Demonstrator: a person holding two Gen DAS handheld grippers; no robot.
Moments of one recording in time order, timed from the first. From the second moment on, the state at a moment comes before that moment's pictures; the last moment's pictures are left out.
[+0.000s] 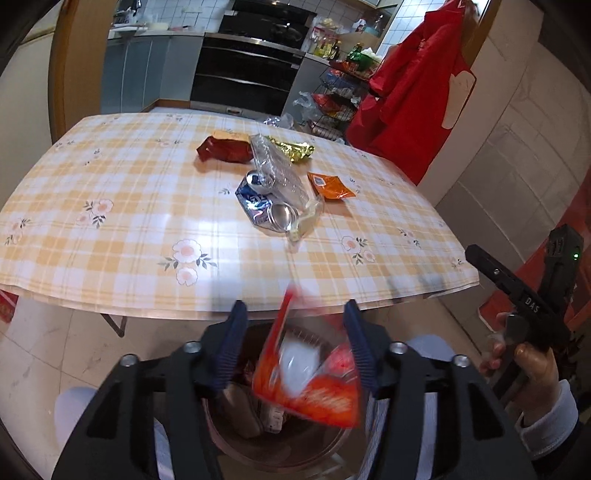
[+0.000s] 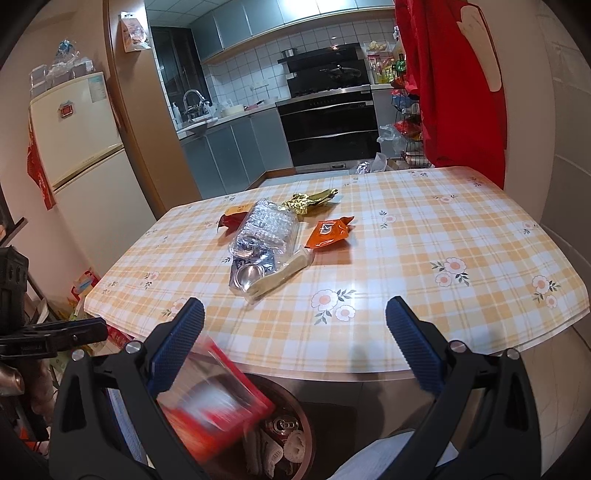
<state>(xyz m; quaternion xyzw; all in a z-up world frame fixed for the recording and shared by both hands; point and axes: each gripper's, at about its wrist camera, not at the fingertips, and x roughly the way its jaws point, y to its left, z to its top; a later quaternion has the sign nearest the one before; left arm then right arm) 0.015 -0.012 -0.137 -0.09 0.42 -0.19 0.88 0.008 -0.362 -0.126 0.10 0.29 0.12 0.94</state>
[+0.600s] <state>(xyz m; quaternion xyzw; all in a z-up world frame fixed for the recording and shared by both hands) 0.043 0.024 -0.139 -0.09 0.42 -0.10 0.90 0.017 -0.378 -0.151 0.11 0.32 0.09 0.94</state>
